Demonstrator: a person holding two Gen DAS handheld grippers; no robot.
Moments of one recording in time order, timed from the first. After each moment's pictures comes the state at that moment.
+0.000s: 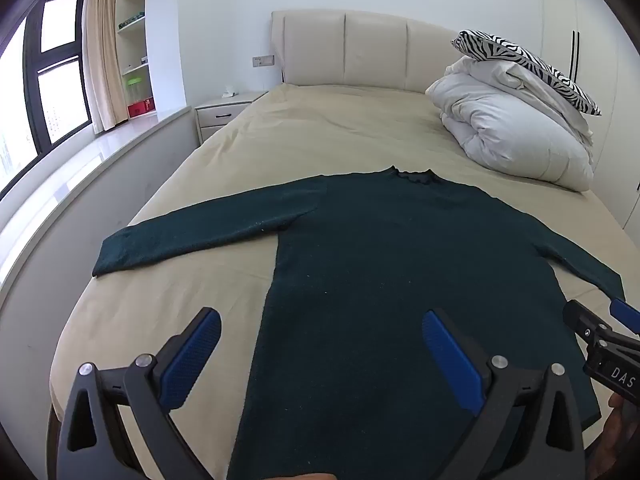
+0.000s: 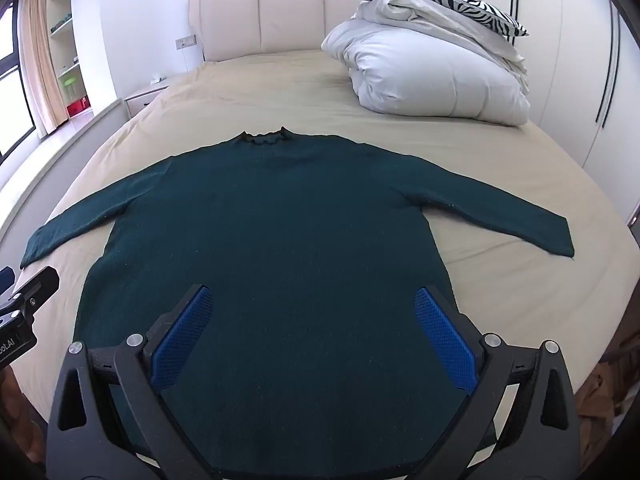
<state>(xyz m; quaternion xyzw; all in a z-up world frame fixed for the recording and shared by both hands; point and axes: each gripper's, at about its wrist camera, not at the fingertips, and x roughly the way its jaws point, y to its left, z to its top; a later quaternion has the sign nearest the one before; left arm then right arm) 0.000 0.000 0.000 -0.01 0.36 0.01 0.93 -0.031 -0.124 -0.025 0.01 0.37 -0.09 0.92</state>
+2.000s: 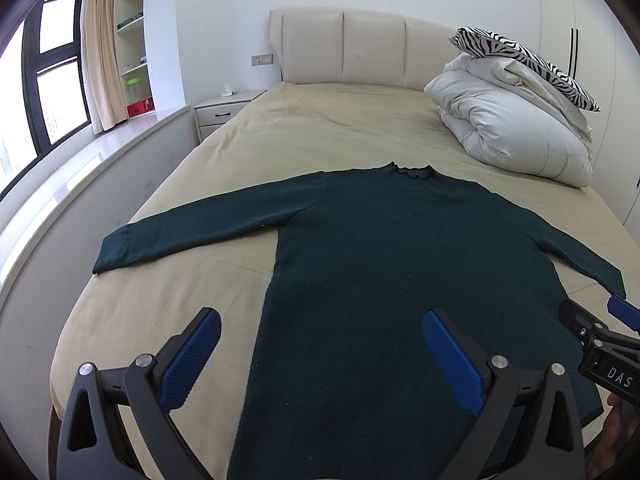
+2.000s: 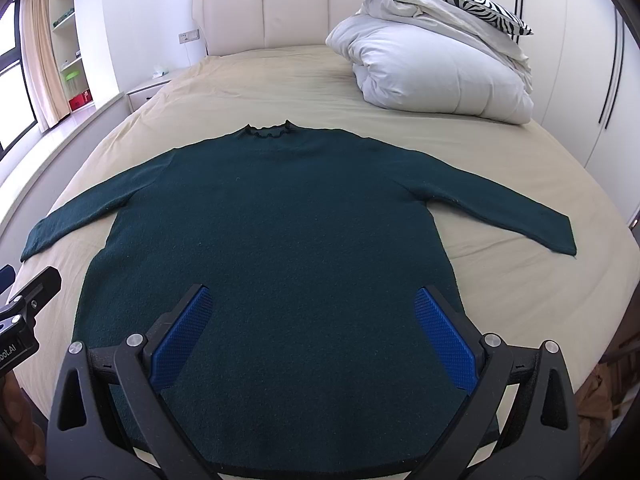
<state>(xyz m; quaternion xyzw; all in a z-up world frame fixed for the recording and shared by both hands) -0.002 -0.006 -0.008 -0.01 0.37 0.01 0.93 -0.030 -0.118 -0.034 0.01 0.38 -0.09 0.92</state>
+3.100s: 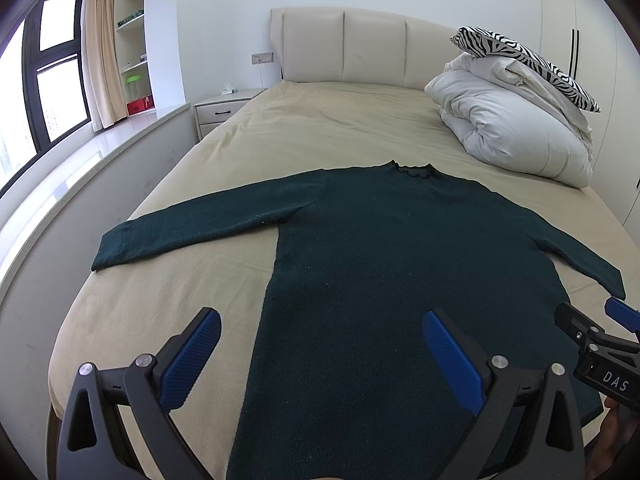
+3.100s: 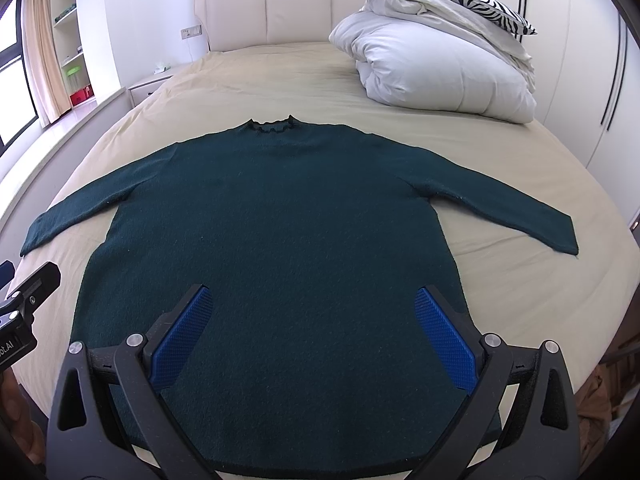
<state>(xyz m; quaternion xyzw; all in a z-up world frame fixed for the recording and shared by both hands) -0.005 -0.002 -0.008 -0.01 0.37 0.01 0.93 -0.028 -0.112 -0.040 0.00 0.38 -0.08 0.92</state>
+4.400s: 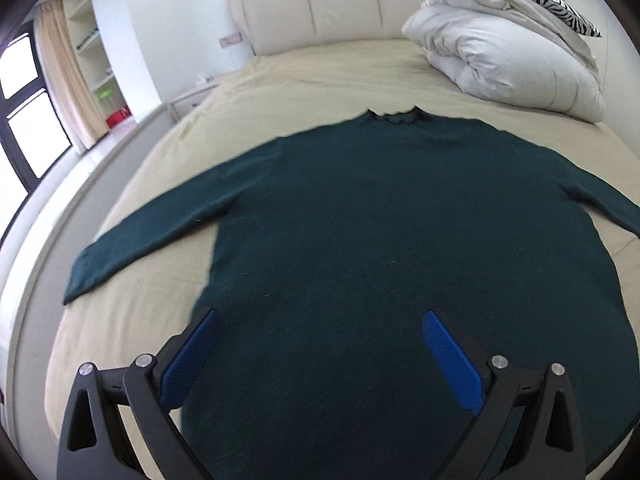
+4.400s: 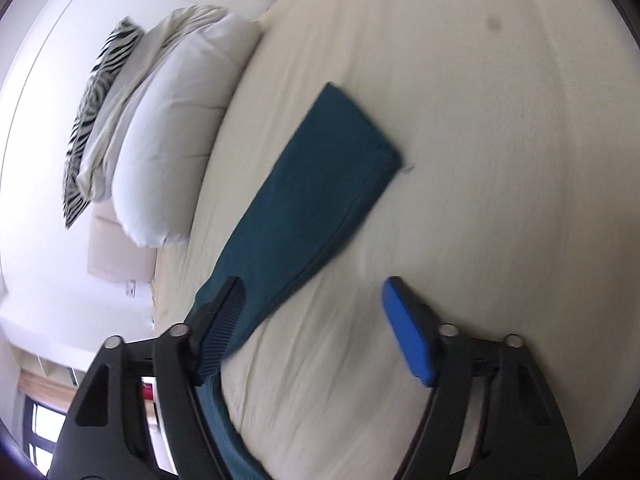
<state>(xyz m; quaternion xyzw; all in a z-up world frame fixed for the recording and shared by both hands) 0.076 -0.076 -0.069 0.07 0.43 -0.01 0.90 -0.054 -0.625 -0.166 0.56 0.23 -0.19 0.77</state>
